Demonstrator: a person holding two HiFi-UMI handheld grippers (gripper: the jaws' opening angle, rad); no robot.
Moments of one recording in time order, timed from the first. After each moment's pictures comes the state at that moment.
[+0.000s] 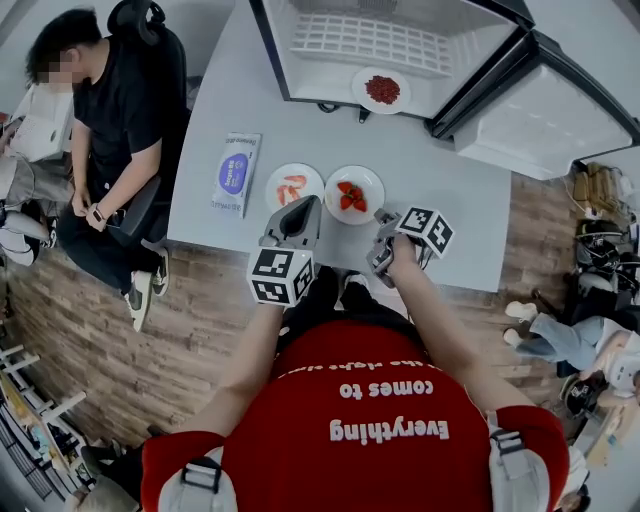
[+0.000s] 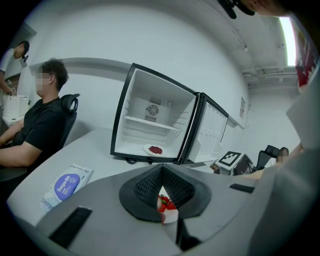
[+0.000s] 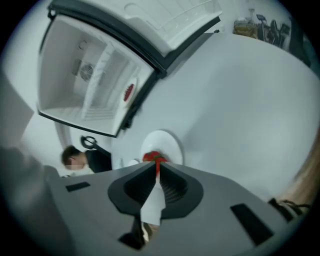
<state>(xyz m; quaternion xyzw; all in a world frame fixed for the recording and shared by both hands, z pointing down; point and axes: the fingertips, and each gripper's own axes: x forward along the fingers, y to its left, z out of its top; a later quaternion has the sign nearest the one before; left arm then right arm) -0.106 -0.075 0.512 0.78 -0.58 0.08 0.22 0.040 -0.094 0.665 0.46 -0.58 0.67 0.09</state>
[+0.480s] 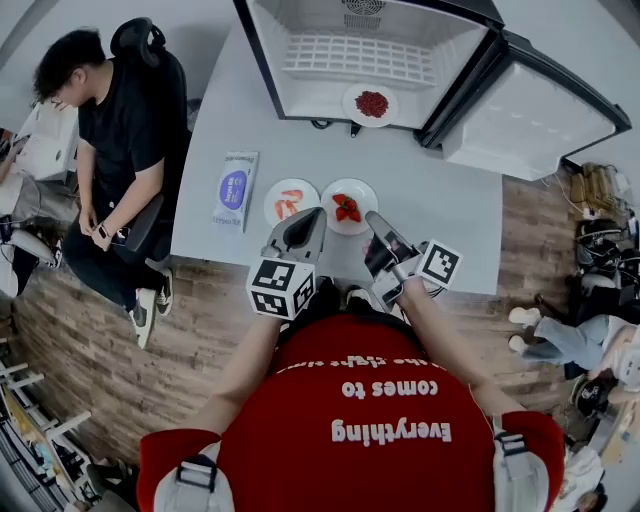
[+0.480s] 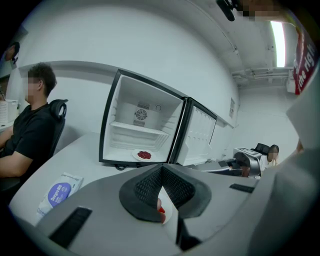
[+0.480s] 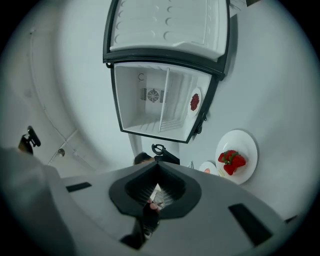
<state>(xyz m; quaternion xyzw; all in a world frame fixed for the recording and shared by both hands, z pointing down) -0.079 -0.067 0.478 0.82 -0.54 0.08 0.19 0.010 -0.087 0.507 0.22 -0.73 0.61 -0.20</state>
